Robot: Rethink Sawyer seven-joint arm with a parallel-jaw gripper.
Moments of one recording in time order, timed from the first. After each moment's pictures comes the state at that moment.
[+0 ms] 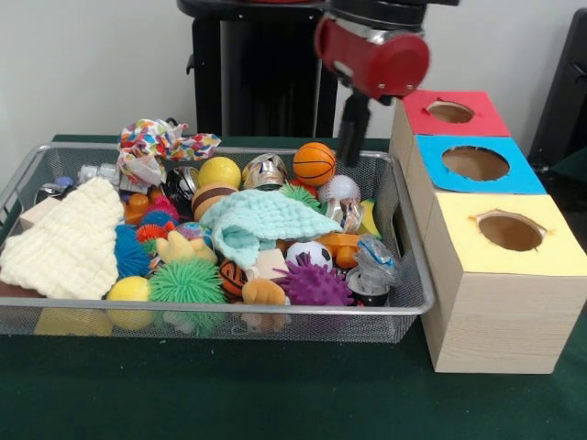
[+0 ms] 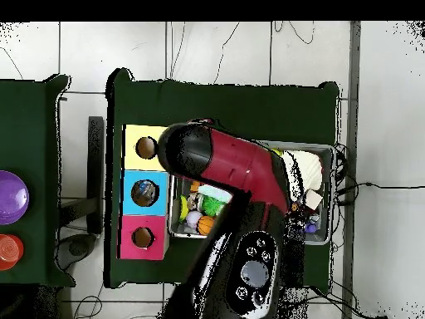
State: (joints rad) arm 0.03 -0.59 -0.35 1.38 0.28 0.68 2.59
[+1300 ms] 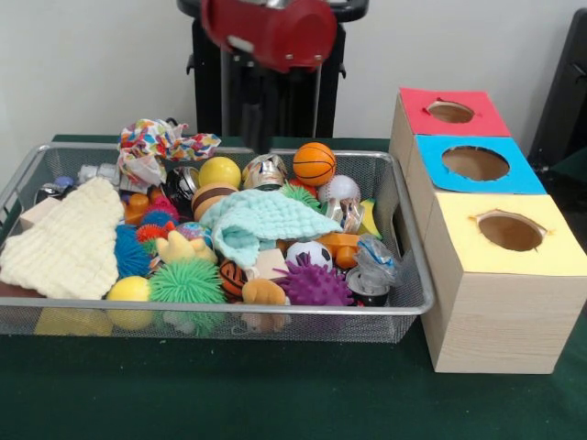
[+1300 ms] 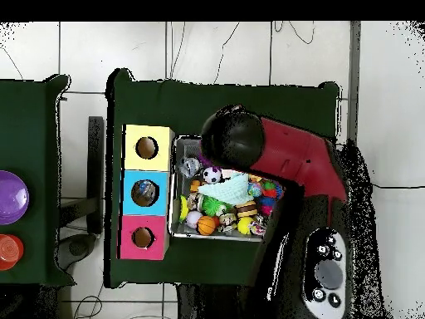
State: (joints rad) arm -0.16 -0.68 -0.17 1.34 0.07 0.70 2.41
